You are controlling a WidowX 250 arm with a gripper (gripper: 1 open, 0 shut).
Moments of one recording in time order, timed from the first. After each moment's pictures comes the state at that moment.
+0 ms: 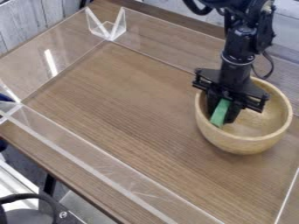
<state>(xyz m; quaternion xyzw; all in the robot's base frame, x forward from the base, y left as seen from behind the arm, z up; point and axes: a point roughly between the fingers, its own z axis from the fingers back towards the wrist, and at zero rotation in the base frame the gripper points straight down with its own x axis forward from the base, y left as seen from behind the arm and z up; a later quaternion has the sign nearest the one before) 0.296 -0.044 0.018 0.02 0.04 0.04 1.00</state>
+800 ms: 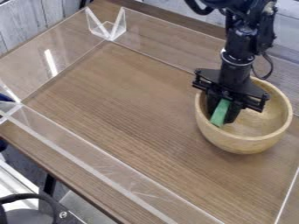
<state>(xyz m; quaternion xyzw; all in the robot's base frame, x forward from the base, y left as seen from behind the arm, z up) 0.294 -0.039 0.019 0.04 0.04 0.05 1.00</state>
